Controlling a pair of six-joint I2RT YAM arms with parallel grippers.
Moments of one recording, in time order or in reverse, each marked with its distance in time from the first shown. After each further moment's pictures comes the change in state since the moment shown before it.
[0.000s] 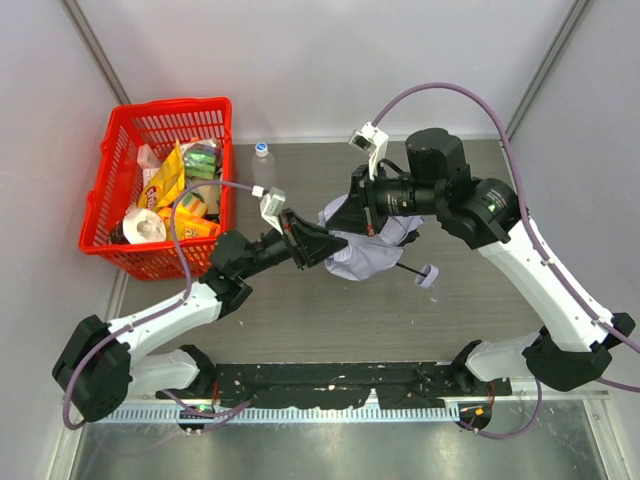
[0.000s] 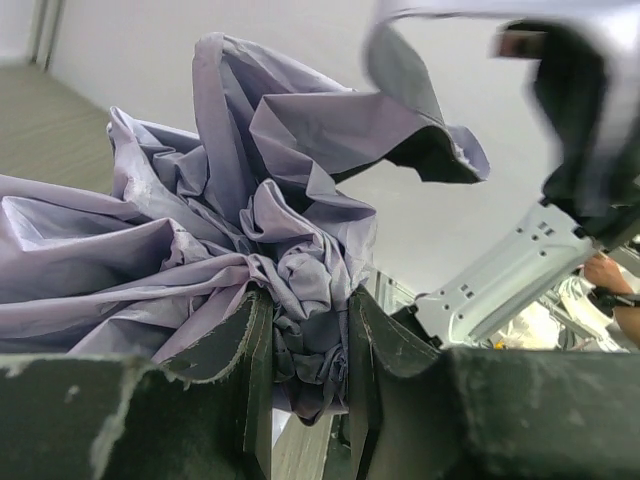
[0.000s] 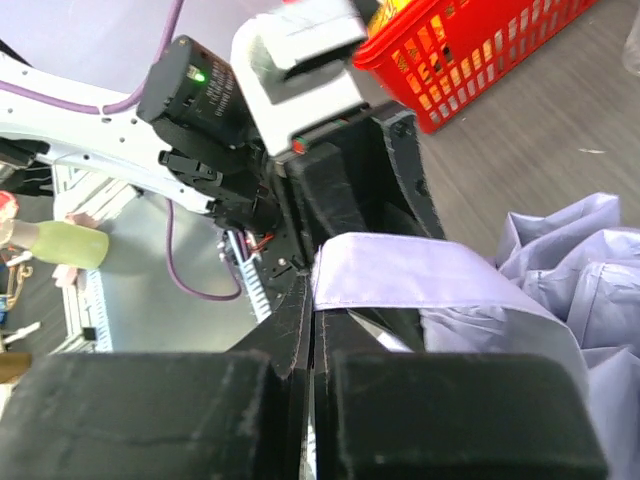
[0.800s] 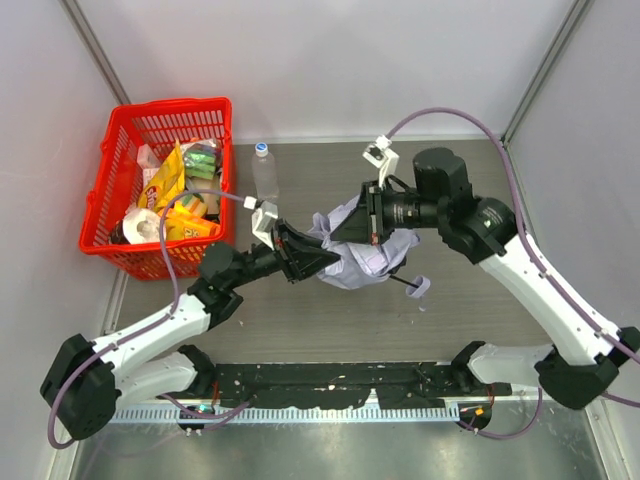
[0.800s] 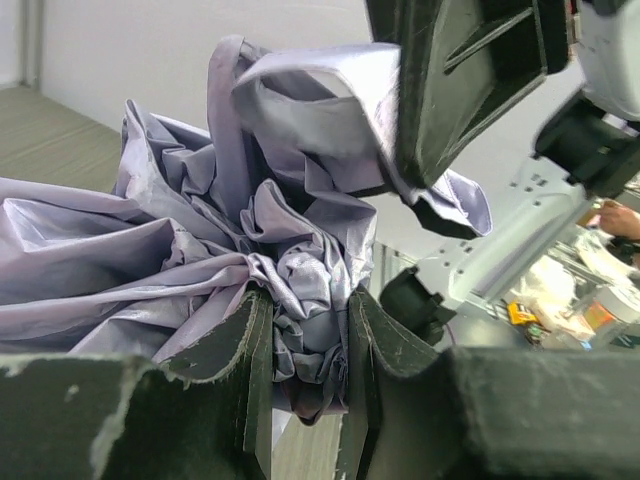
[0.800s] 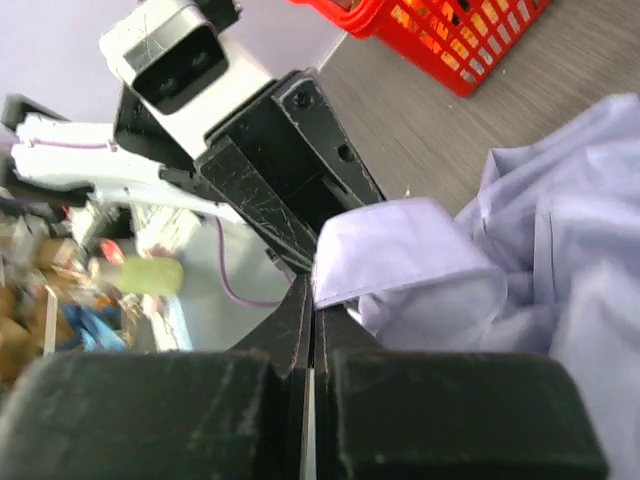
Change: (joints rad) left arm 0.000 -0.142 -0.056 -0.027 0.111 0.107; right arm -0.056 -0.070 -0.203 0.083 -0.111 0.154
